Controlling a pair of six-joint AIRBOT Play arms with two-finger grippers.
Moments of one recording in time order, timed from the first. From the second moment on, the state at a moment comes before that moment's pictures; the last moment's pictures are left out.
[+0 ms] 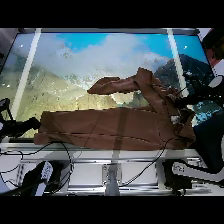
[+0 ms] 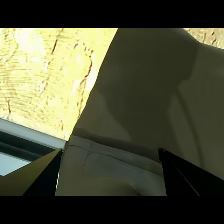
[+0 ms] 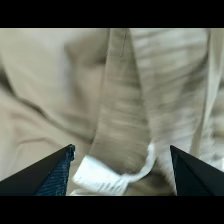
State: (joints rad) left arm 0.57 -0.76 0.56 1.39 -1.06 -1.30; right arm -0.32 -1.37 1.12 -1.39 1.23 0.86
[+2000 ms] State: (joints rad) left arm 0.57 -0.80 0.56 1.37 -1.04 -1.29; right arm -0.02 -1.56 1.12 -1.78 0.97 1.40
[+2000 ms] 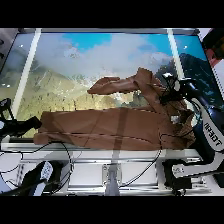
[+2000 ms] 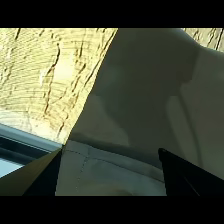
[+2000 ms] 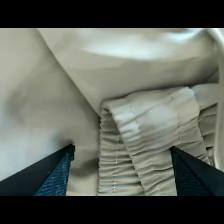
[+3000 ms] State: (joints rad) left arm 0.57 -0.80 0.56 1.26 -1.01 -1.29; right arm -0.01 -1.54 1.16 -2.03 1.16 1.53
